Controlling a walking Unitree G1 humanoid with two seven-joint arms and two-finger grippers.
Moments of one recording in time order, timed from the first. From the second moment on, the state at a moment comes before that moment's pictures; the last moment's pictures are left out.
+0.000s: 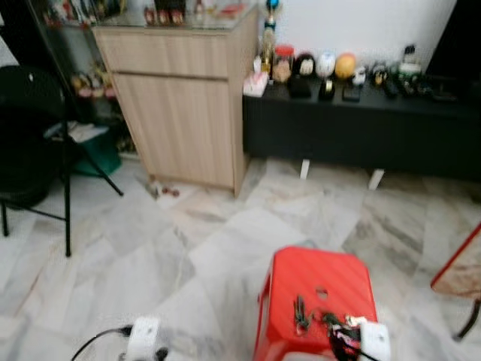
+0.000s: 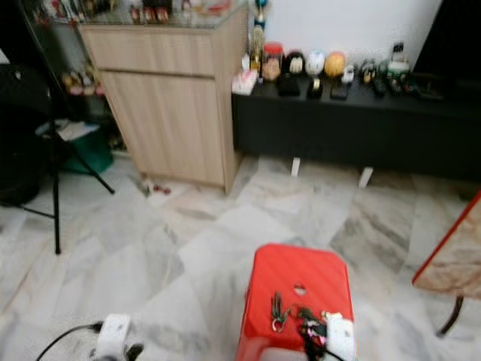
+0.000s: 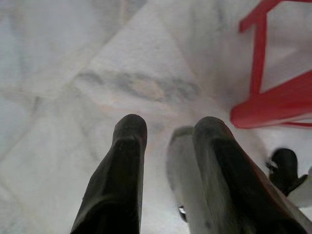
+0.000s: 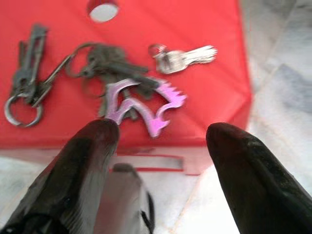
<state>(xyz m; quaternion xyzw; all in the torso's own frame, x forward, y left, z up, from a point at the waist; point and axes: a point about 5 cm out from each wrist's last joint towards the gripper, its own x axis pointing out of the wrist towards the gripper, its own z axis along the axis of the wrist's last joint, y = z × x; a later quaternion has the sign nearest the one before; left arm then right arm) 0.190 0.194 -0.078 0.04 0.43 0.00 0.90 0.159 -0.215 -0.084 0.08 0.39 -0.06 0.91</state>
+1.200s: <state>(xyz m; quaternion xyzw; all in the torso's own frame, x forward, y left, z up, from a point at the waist) 0.192 0.190 -0.078 0.03 0.43 0.00 0.90 0.146 -0.217 -0.089 0.09 0.41 -0.08 0.91</state>
